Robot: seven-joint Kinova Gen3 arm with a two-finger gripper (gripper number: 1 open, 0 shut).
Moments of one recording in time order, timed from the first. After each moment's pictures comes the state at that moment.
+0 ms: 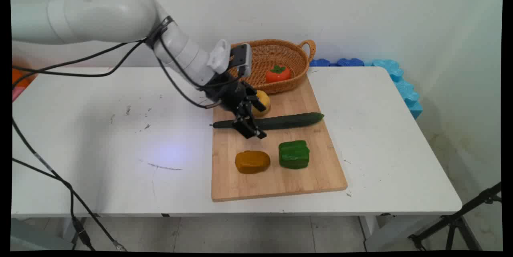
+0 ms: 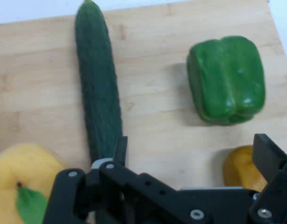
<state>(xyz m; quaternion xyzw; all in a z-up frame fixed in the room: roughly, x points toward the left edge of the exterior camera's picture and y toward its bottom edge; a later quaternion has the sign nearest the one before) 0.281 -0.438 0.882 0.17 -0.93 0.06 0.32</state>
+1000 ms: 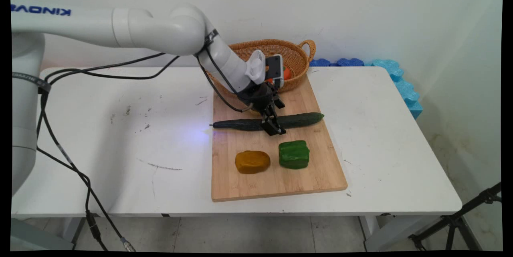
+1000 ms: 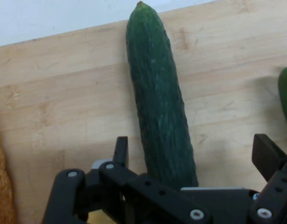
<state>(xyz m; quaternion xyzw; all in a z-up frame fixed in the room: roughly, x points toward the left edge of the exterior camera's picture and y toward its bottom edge) 0.223 -0.494 0.835 0.15 -0.94 0.11 0.28</state>
